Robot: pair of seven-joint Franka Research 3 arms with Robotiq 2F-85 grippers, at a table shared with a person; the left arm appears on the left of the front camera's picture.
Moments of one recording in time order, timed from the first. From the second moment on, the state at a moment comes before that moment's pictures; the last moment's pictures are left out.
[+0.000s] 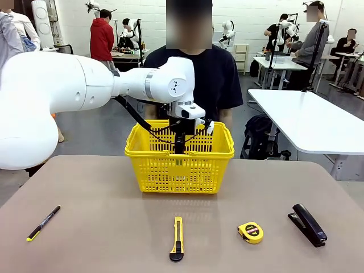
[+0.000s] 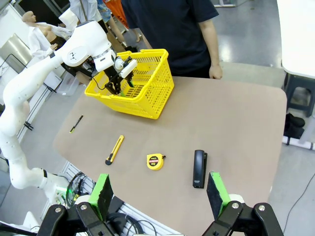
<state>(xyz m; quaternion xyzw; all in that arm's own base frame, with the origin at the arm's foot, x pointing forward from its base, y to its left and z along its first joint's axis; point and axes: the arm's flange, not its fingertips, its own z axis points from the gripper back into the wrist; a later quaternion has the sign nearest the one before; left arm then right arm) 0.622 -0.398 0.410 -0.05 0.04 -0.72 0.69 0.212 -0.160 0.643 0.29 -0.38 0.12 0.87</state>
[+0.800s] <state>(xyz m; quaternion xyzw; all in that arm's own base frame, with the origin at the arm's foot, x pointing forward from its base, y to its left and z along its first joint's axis) 0.611 -0.395 0.481 -0.03 -0.01 -0.72 0.69 0.212 -0.160 0.643 0.29 -0.38 0.12 0.87</state>
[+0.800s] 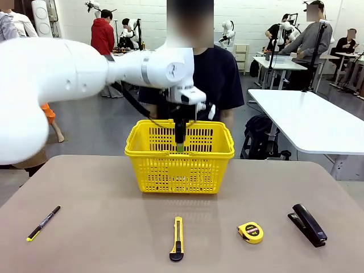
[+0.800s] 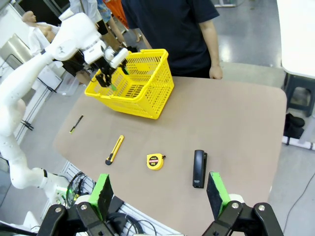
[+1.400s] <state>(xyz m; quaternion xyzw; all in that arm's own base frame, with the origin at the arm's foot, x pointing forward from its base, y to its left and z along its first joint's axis) 0.453 -0.253 0.616 0.02 -0.15 -0.59 0.79 0.212 -0.160 0.643 0.29 -0.38 0.12 0.87</state>
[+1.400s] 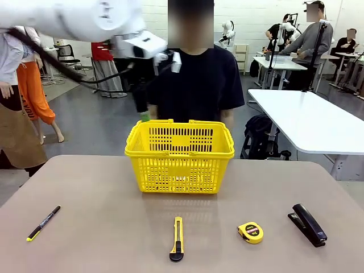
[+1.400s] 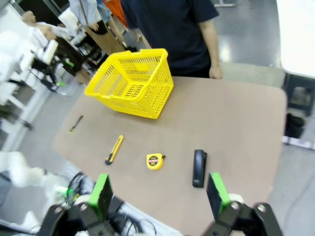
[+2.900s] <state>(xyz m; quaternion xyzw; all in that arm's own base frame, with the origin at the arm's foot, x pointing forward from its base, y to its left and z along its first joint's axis) 0.400 -0.183 0.574 0.00 -0.19 -0.52 0.83 0.212 -0.160 0.643 0.29 -0.38 0.12 0.87</state>
